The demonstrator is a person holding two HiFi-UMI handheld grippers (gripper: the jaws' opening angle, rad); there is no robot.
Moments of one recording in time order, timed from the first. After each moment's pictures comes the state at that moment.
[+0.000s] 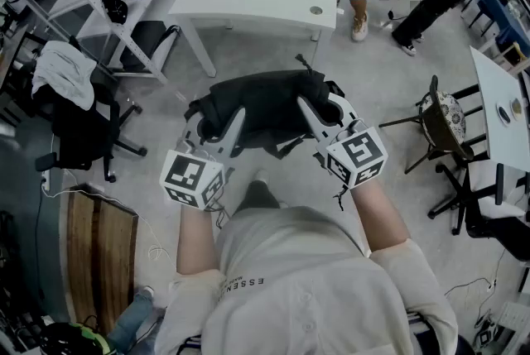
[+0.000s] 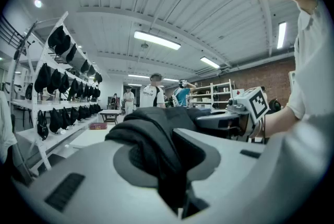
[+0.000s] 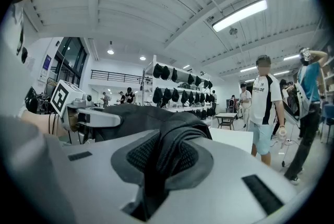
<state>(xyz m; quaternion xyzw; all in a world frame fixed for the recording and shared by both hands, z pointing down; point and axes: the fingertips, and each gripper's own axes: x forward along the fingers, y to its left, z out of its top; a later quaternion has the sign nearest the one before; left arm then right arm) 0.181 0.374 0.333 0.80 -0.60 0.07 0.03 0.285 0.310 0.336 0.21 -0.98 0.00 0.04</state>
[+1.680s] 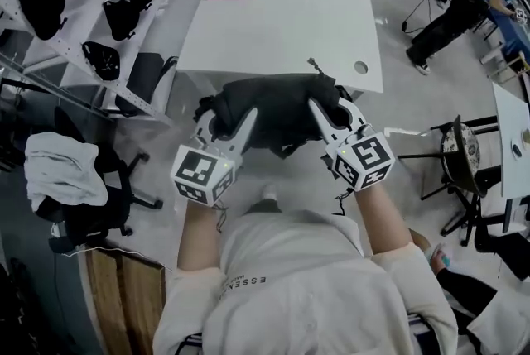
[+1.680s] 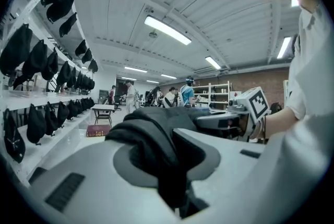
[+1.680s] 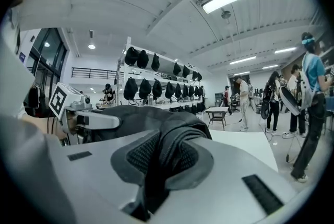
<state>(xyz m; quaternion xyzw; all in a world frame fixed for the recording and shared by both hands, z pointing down) -0.079 0.098 0.343 0.83 -0.54 0.07 0.05 0.033 0.046 0.346 0.28 -0.96 0.04 0.06</state>
